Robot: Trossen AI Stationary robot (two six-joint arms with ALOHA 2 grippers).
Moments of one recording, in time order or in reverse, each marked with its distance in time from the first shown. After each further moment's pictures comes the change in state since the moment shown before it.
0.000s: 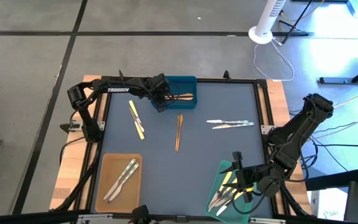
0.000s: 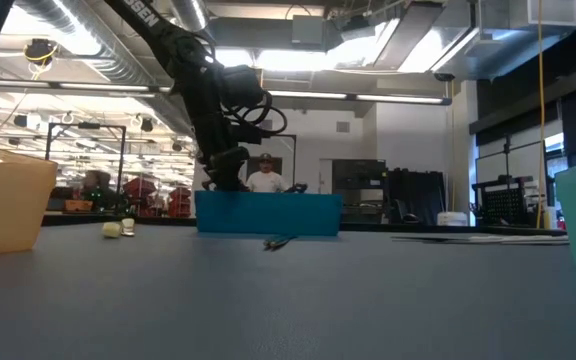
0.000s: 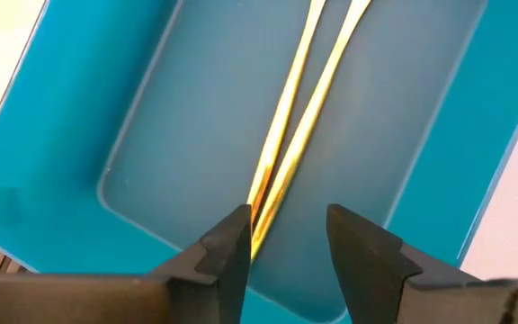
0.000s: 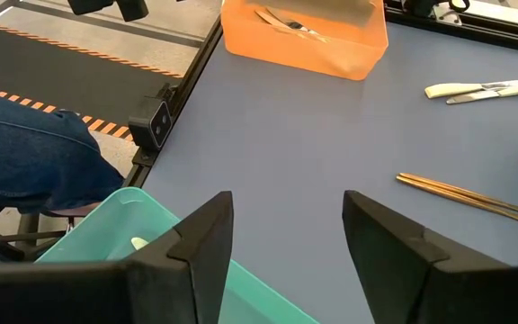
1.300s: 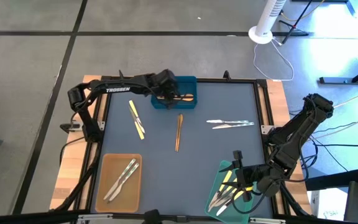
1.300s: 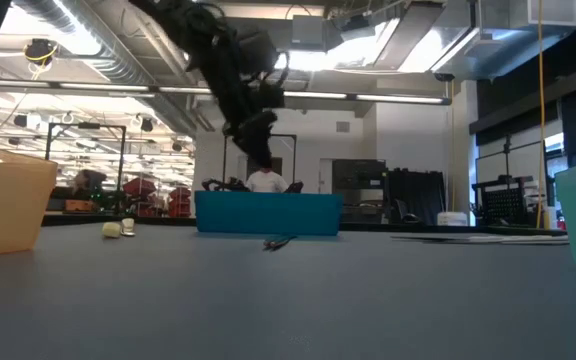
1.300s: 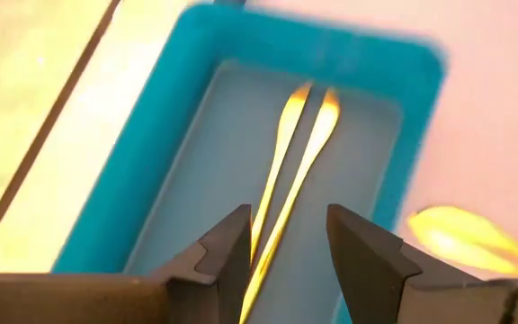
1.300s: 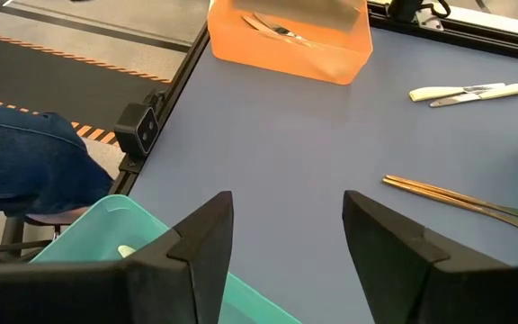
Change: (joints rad) left arm -0.079 -0.008 0.174 -0.003 0.000 0.000; right arm 0.000 0.000 0.000 0.000 0.038 0.003
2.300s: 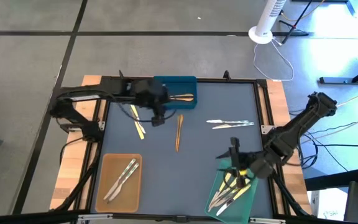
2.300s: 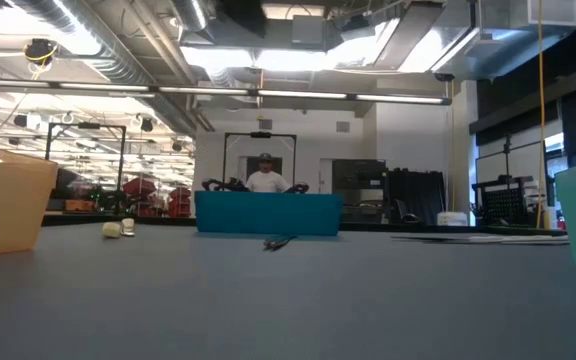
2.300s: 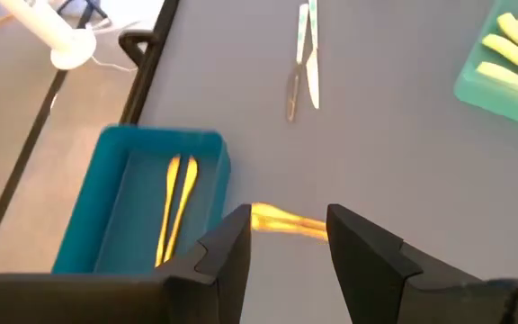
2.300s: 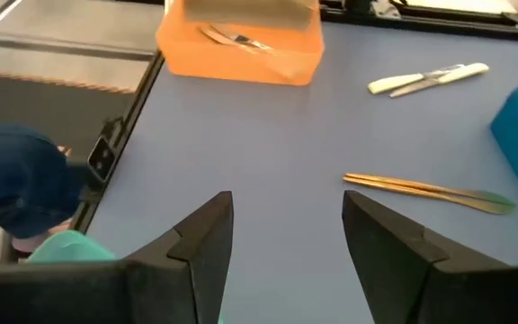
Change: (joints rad) left arm -0.357 -0.241 0.351 -0.516 -0.012 -0.120; right arm -0.165 -0.086 0.000 -0.037 -0.086 -0.005
